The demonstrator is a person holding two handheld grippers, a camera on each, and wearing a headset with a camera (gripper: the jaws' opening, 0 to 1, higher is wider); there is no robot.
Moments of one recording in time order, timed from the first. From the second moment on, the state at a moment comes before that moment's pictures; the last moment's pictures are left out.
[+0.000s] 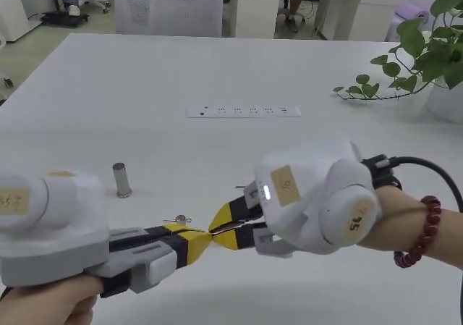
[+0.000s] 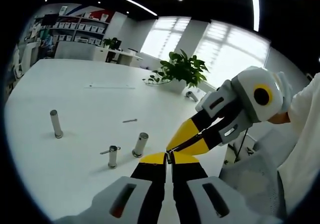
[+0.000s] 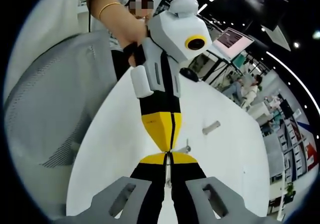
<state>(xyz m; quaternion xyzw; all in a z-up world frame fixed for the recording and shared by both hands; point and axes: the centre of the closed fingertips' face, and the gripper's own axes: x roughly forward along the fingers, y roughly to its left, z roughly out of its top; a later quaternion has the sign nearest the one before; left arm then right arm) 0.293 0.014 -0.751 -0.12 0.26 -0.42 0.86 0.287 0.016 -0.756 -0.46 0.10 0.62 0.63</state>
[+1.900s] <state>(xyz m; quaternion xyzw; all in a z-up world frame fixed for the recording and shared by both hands) 0.248 -0.012 -0.752 0.08 0.18 -0.57 0.80 0.242 -0.015 -0.766 -0.26 0.26 0.72 0.59</state>
